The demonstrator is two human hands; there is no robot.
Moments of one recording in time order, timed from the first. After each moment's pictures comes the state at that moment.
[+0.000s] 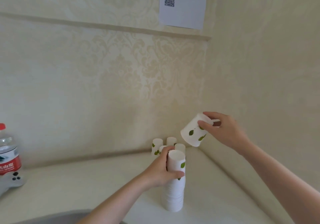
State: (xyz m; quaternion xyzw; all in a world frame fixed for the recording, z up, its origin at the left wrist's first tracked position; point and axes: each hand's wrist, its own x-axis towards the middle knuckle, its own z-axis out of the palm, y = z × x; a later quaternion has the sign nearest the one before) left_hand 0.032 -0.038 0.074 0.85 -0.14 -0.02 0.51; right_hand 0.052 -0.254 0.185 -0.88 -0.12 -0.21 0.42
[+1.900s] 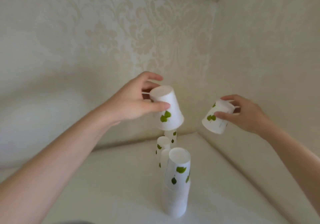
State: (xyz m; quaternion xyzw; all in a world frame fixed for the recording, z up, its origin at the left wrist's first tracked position) left_hand 0.078 0.020 0.228 0.83 -0.22 0.12 0.49; right_hand 0.147 -0.300 0.172 -0.90 -0.09 -0.18 0.38
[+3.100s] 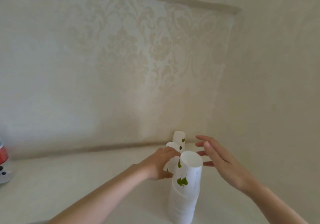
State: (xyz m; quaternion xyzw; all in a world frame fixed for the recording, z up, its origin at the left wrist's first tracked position) left_hand 0.141 0.011 0.028 0.94 -0.24 -0.01 0.24; right_hand 0.088 -0.222 0.101 -0.83 -0.20 -0.02 0.52
